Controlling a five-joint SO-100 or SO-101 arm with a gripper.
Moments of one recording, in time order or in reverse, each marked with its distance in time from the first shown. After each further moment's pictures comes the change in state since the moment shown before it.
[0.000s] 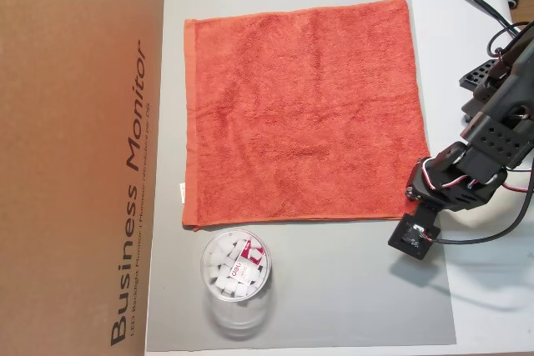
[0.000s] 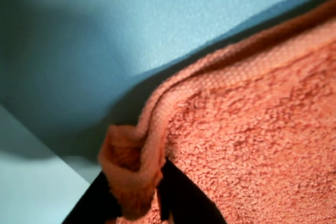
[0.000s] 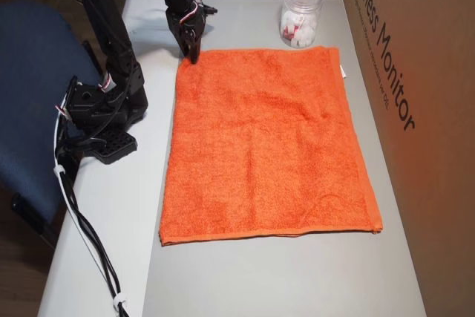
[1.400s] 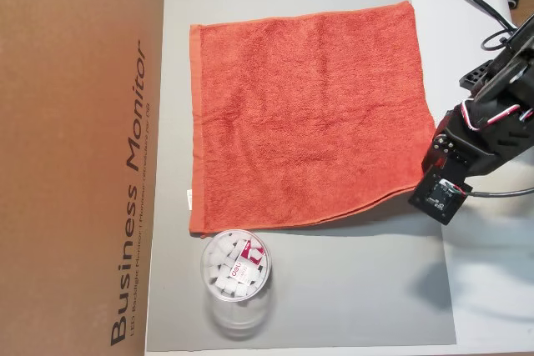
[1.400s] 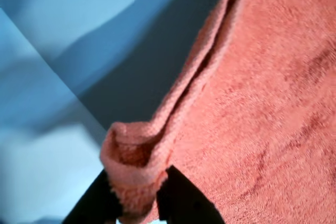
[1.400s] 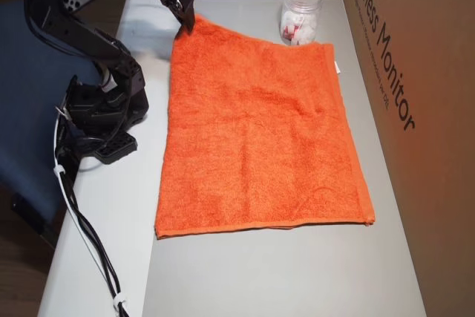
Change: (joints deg) arm 7.1 35.9 1.1 18.5 1.1
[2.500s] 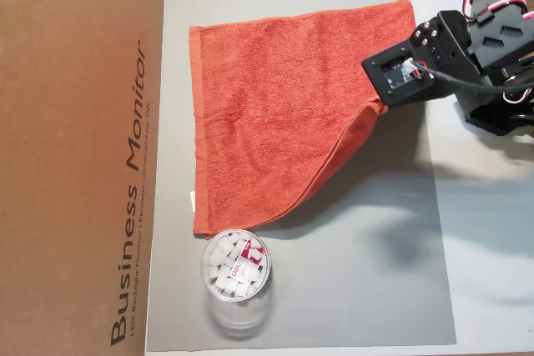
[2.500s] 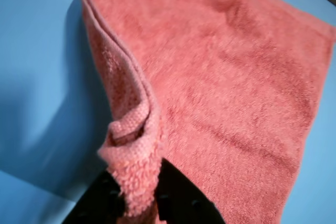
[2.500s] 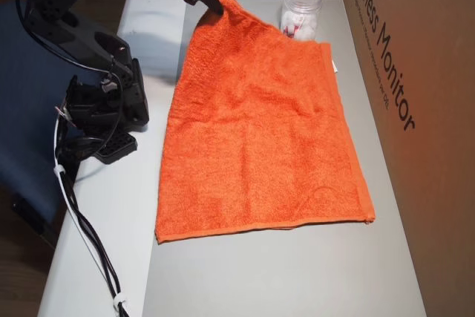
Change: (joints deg) arm 30.1 1.8 -21.7 4.7 -1.2
